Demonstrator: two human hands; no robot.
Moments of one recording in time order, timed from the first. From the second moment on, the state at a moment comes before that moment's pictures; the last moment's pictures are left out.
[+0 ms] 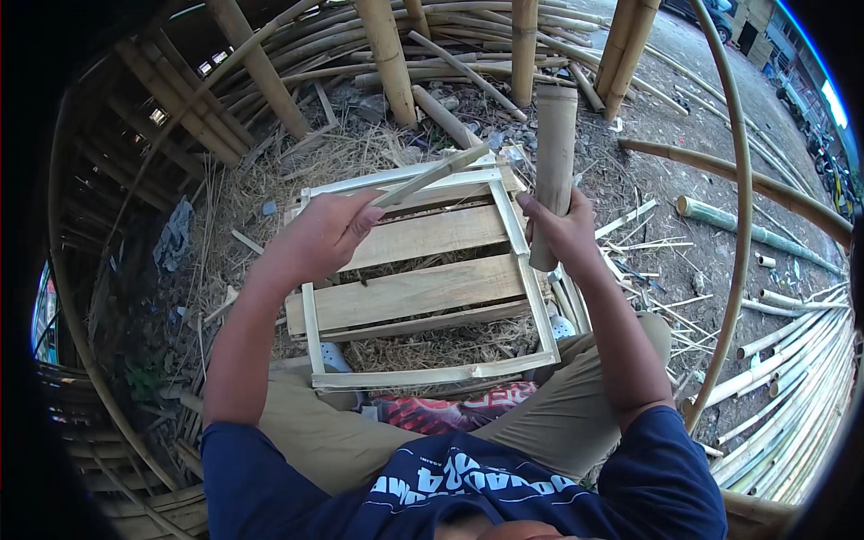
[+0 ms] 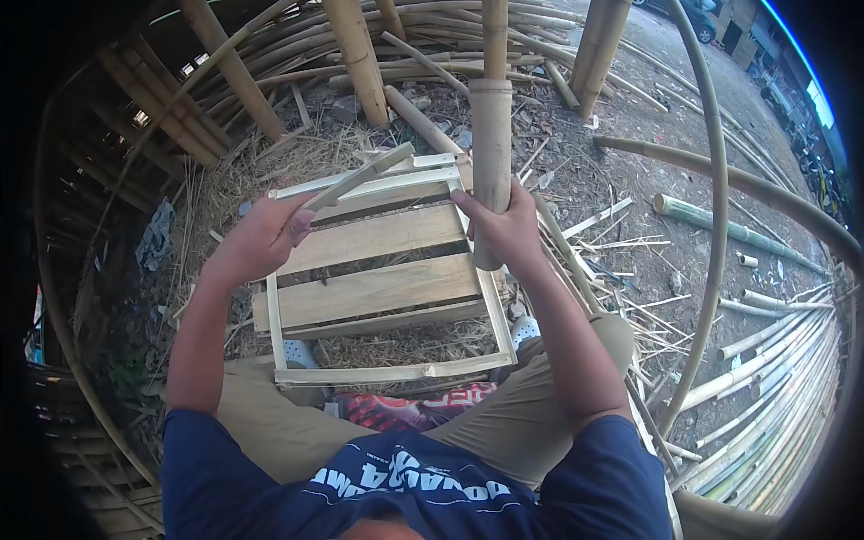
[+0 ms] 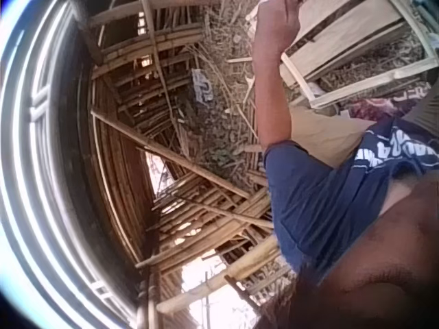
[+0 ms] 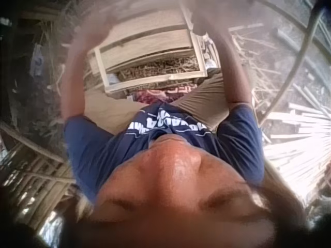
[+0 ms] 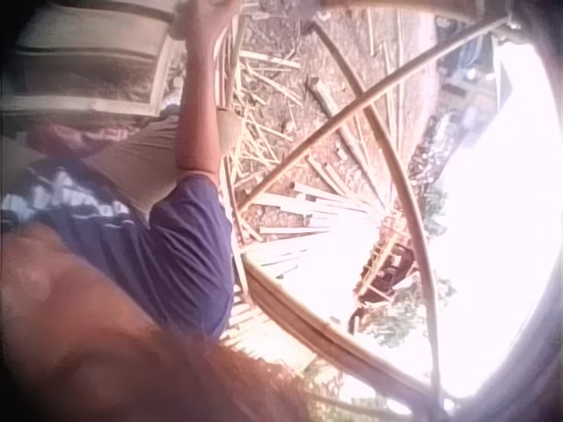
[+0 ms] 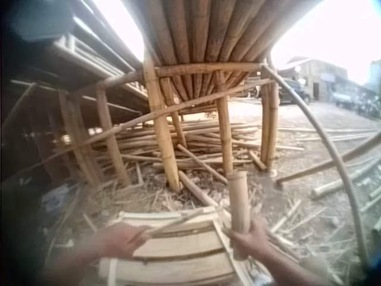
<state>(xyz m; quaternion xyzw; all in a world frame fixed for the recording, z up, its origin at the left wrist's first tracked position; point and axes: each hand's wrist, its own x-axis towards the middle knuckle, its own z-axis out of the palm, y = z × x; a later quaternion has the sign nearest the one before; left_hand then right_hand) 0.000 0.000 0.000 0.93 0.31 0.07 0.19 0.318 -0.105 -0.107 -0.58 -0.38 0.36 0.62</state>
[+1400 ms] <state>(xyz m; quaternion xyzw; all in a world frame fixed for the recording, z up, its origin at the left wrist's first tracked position) 0.098 0.089 -0.199 0.96 0.28 0.04 0.09 0.394 -0.095 -0.117 -0.65 -0.32 0.26 0.63</state>
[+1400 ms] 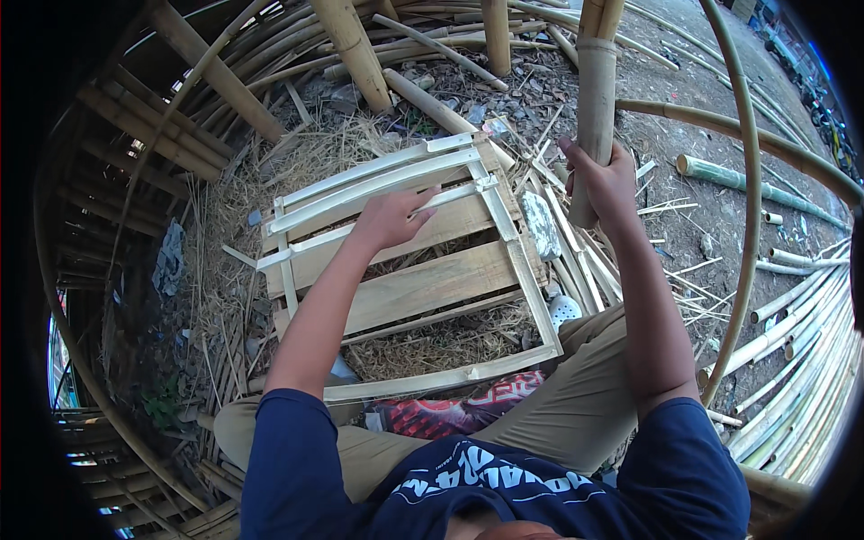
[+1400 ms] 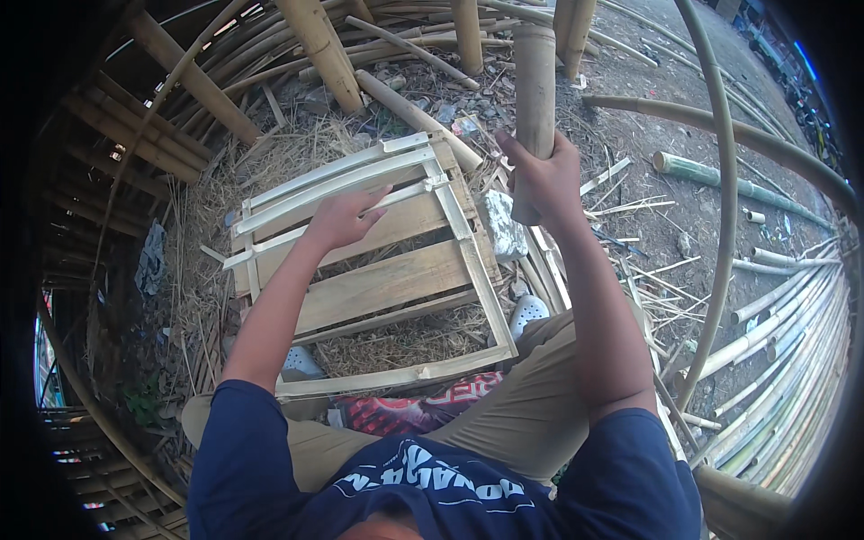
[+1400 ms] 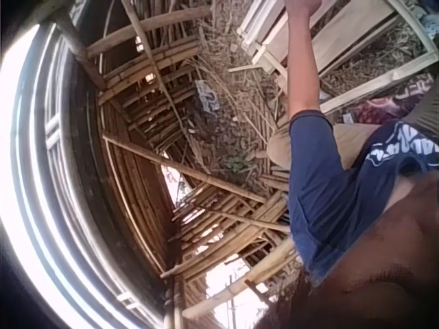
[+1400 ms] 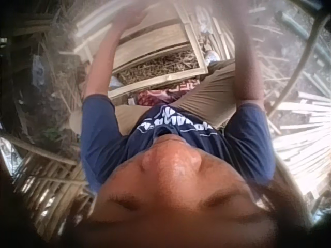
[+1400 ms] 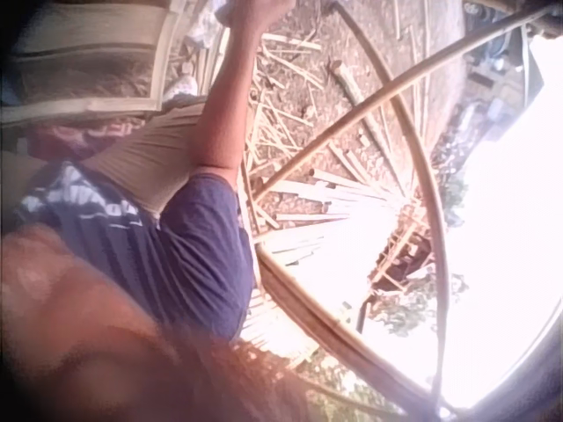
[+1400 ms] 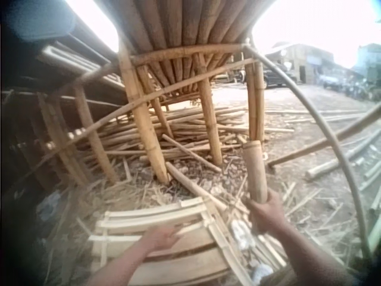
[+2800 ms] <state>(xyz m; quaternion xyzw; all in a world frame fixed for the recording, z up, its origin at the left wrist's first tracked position) 0.103 0.138 -0.252 0.96 0.19 0.11 0.19 0.400 -0.075 -0.156 -0.73 -0.40 0.29 0.48</state>
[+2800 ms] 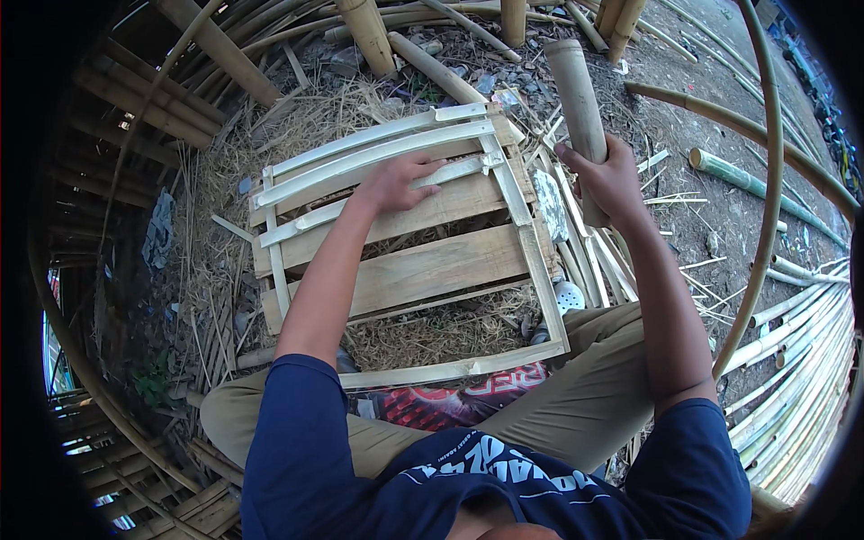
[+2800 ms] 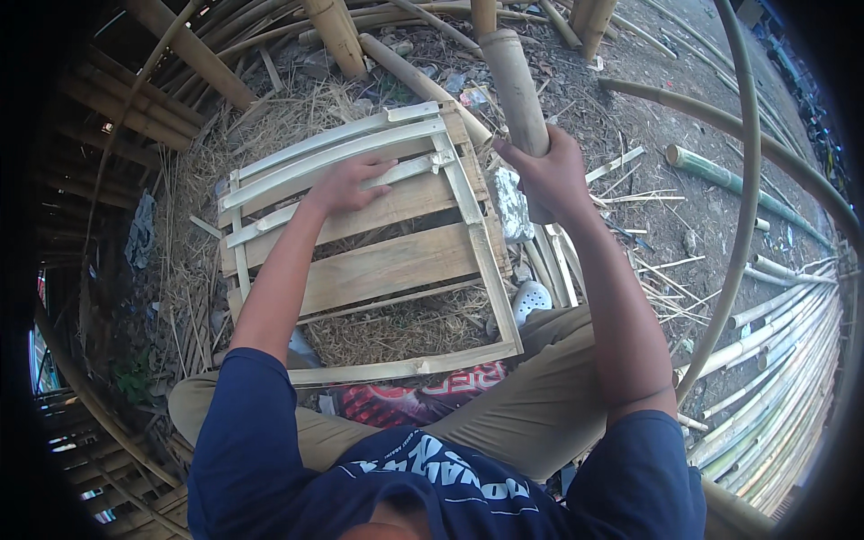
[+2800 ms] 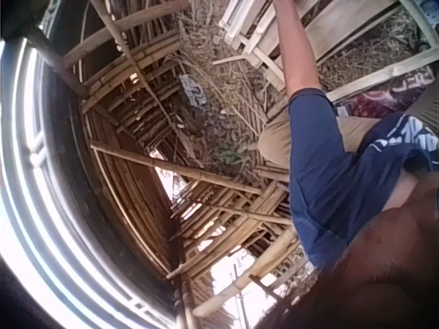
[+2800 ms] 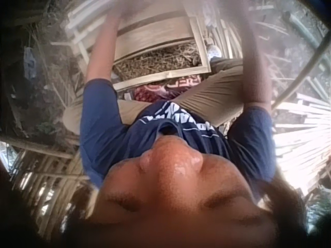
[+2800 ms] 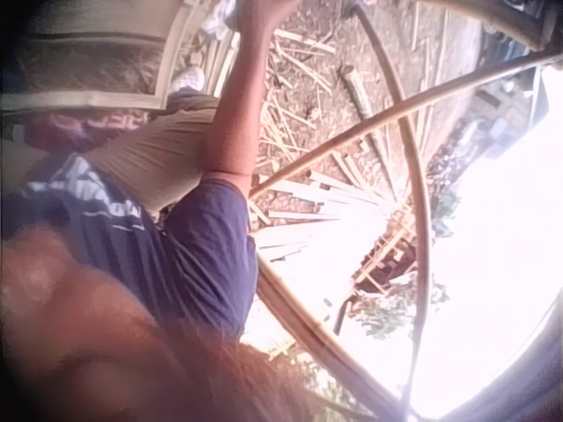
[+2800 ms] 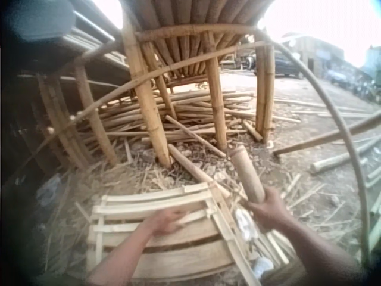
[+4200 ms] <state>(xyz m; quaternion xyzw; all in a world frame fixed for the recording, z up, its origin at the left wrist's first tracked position) 0.175 0.154 -0.255 0.95 0.26 0.19 -0.01 0.402 -0.073 -0.172 -0.75 -0.44 0.27 0.42</state>
